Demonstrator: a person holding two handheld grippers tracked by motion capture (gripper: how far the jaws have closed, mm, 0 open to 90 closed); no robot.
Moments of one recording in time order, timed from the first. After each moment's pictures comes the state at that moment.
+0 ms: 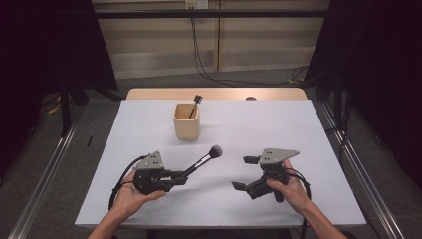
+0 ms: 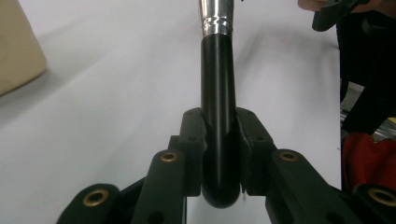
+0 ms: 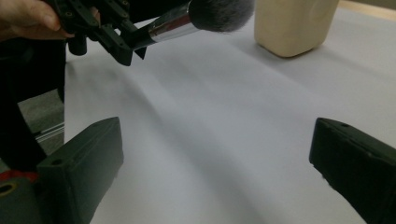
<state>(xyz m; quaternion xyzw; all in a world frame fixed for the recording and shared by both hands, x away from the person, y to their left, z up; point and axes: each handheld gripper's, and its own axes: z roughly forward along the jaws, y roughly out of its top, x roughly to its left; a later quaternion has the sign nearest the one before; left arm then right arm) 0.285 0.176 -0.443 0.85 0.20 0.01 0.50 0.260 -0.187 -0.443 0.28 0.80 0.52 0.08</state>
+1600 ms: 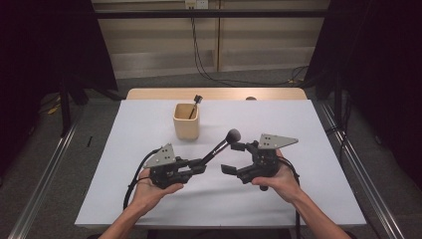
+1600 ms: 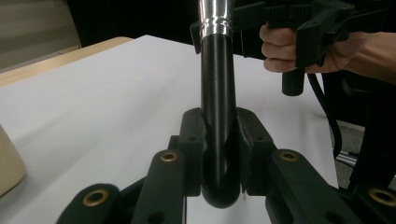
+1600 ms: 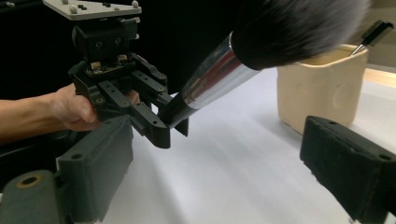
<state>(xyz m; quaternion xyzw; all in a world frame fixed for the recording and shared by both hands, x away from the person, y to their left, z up) 0.286 0.133 -0.425 0.80 0.16 0.05 0.58 0.283 -0.167 -0.417 0.25 0.73 0.63 0.05</state>
